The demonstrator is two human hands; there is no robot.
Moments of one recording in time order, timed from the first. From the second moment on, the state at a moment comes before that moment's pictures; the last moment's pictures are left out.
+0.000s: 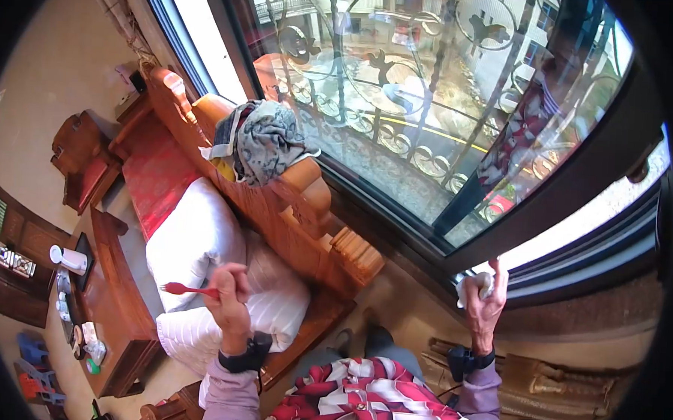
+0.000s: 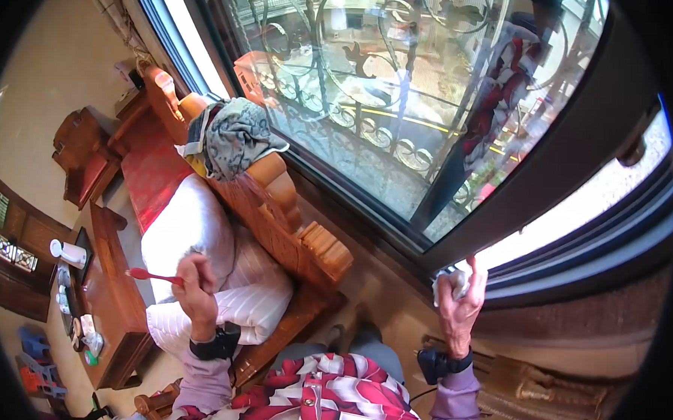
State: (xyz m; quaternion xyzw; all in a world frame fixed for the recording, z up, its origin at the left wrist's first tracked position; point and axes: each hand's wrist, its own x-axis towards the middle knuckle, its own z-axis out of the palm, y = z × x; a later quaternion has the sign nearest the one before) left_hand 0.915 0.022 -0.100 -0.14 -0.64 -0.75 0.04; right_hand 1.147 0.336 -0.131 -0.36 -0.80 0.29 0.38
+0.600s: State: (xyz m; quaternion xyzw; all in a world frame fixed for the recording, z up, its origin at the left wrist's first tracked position) left_hand 0.839 0.087 -0.046 -0.17 -0.68 -0.70 0.13; right_hand 1.158 0.380 -0.133 -0.39 -0.75 0.38 0.38
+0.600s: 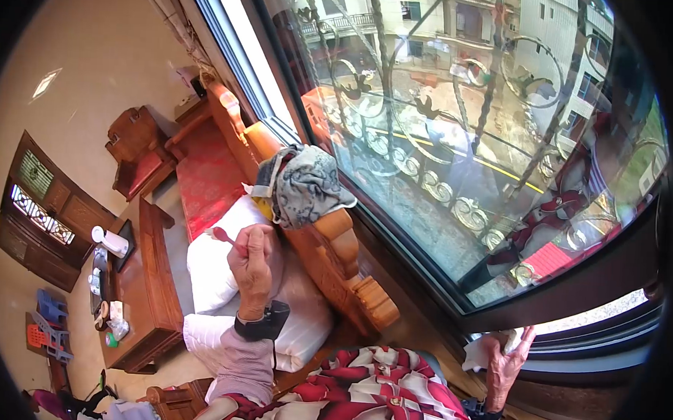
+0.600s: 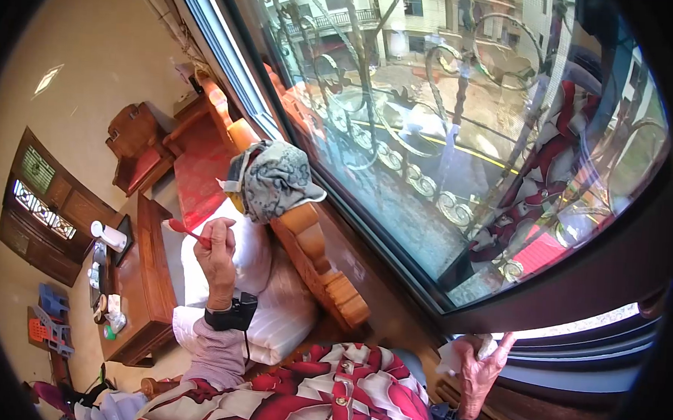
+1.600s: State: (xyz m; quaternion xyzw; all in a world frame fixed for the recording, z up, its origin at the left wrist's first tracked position) left_hand 0.771 0.119 -0.047 -0.28 -0.81 -0.50 0.16; right_hand 1.032 0.362 -0.109 -0.25 -0.85 0.11 0.44
